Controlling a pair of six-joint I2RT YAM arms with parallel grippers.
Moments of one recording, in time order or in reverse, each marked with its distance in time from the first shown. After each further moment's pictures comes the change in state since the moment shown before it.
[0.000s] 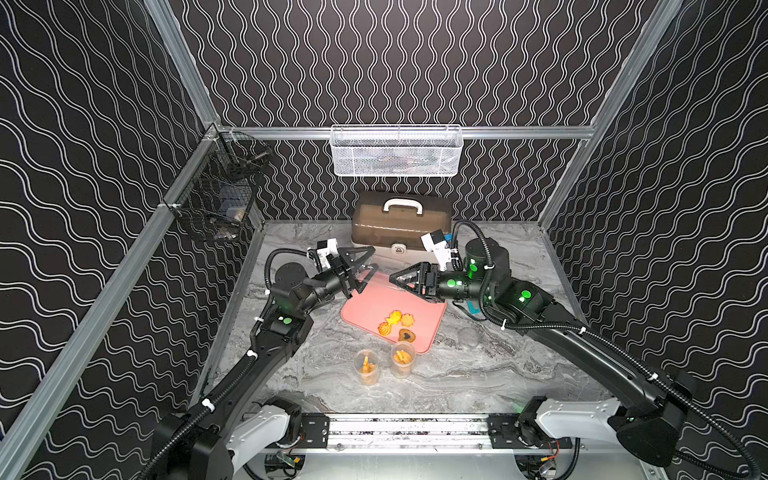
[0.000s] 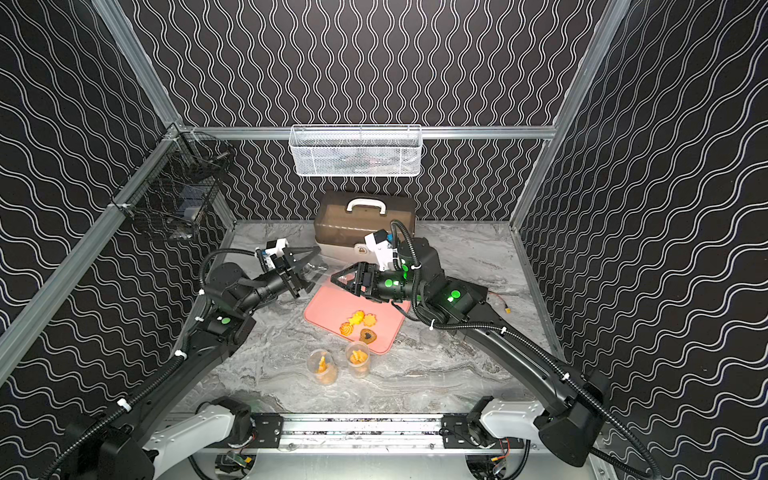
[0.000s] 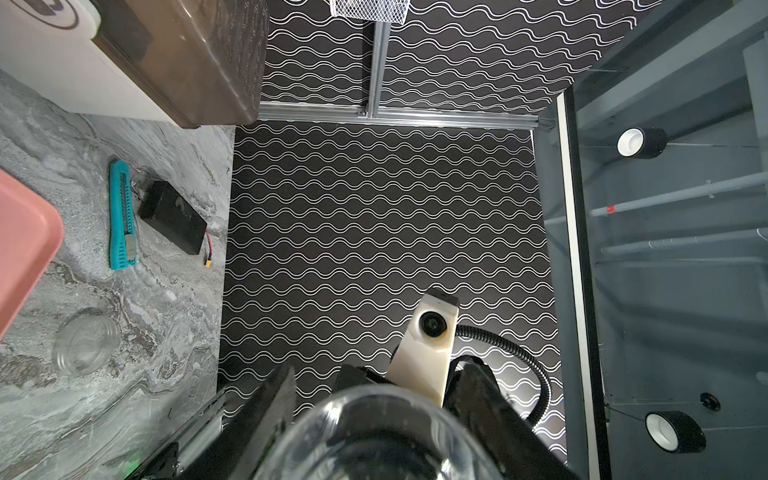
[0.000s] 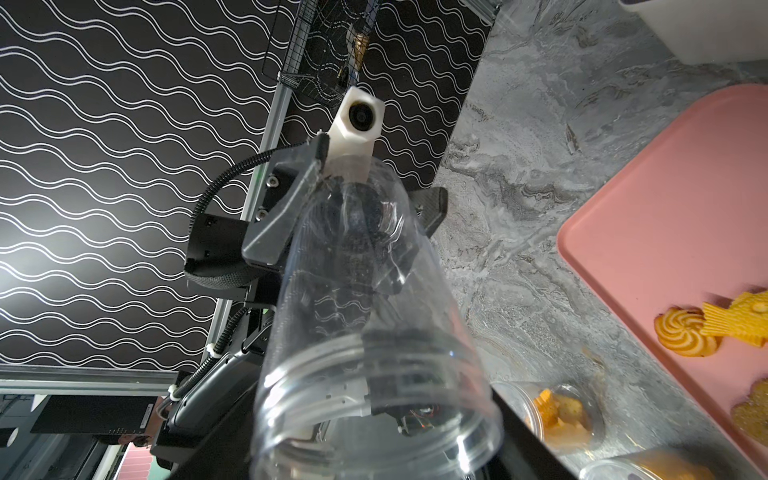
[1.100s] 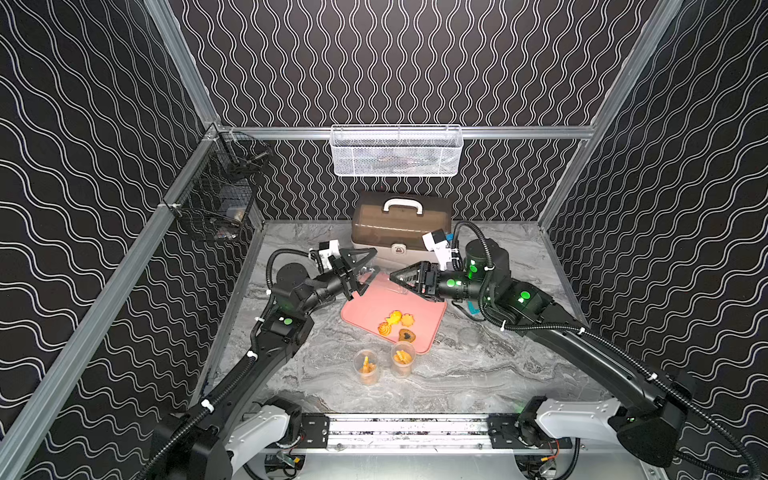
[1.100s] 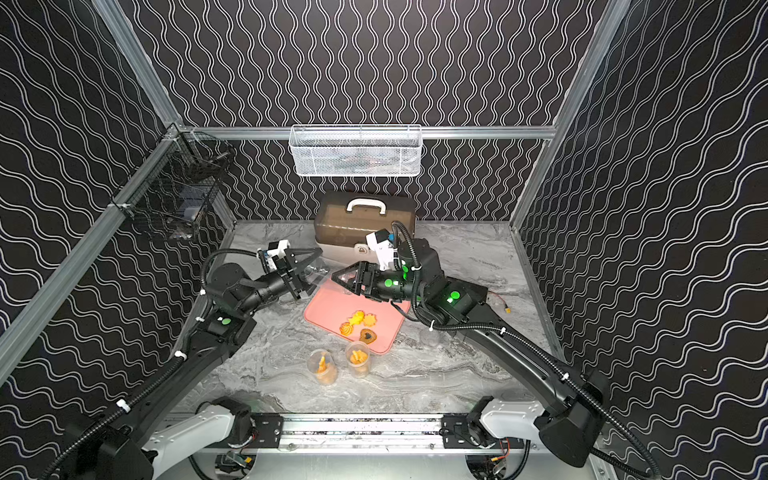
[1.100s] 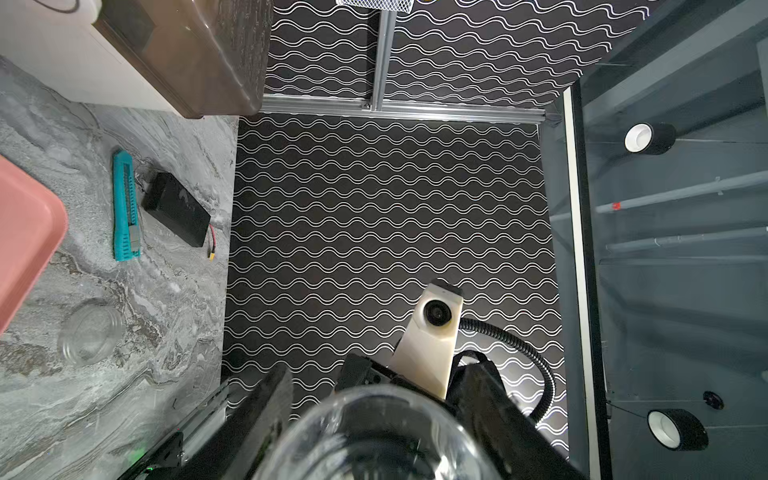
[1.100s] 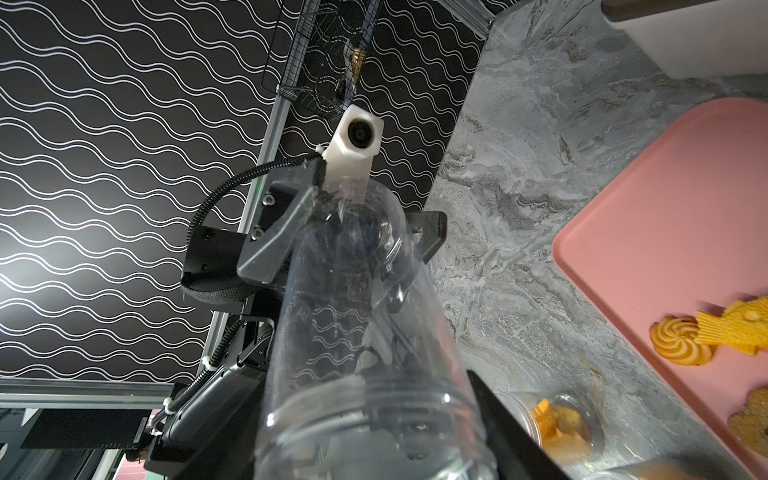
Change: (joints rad) left arm -0.013 -0.005 0.000 -0.016 0.001 0.006; right arm 0.000 -0.004 -0.013 0.023 0.030 0.008
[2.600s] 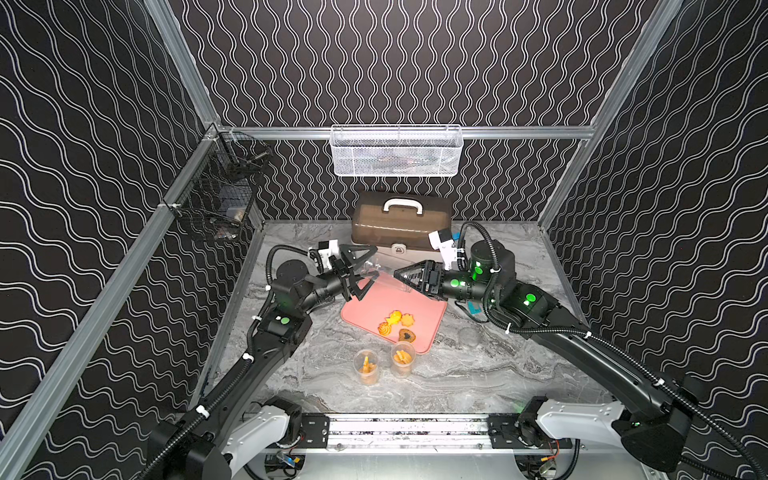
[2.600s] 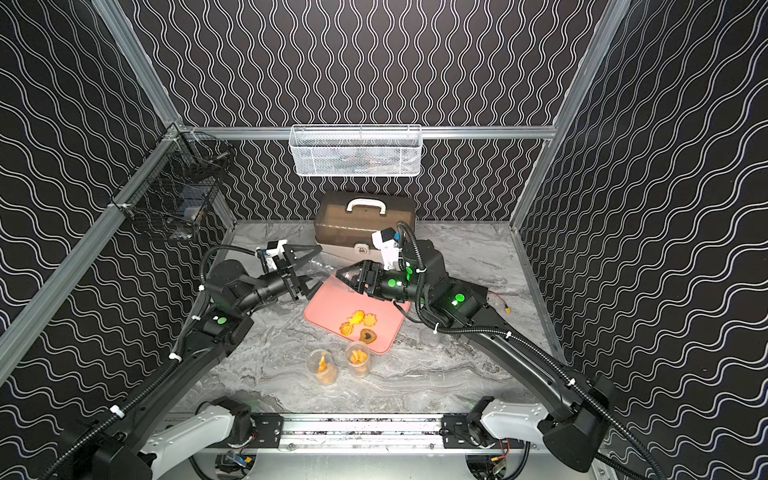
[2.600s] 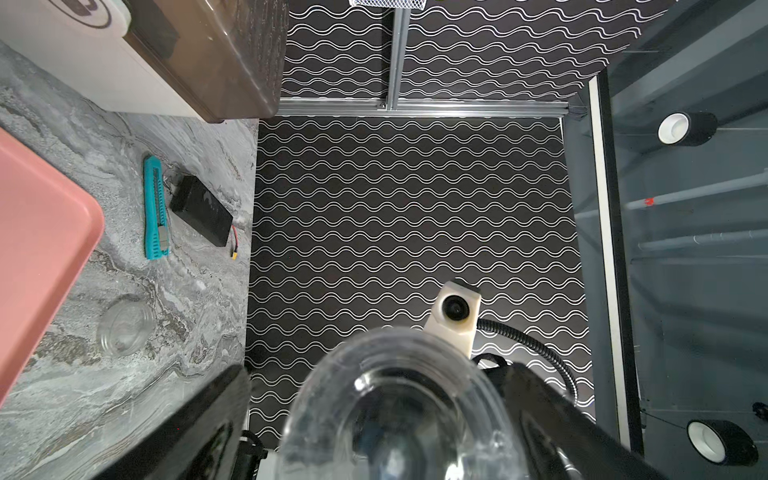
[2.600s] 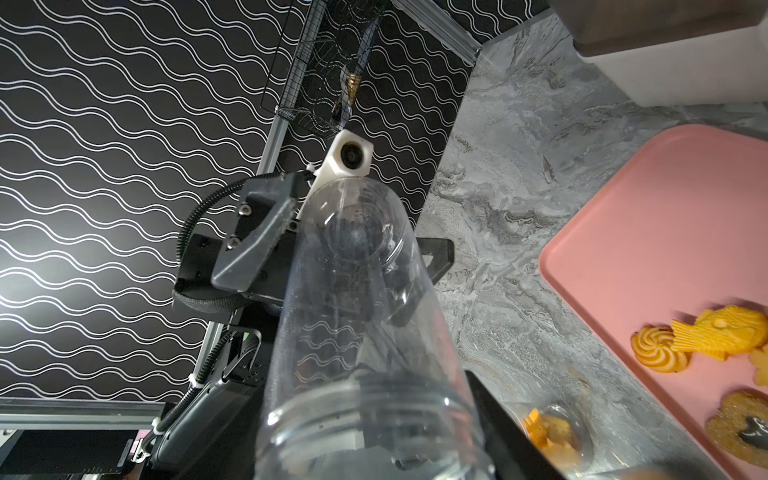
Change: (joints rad) left arm 0.000 -0.023 0.045 -0.137 0.006 0.097; right arm -0.002 -0.029 -0.005 -0.016 0.056 -0.004
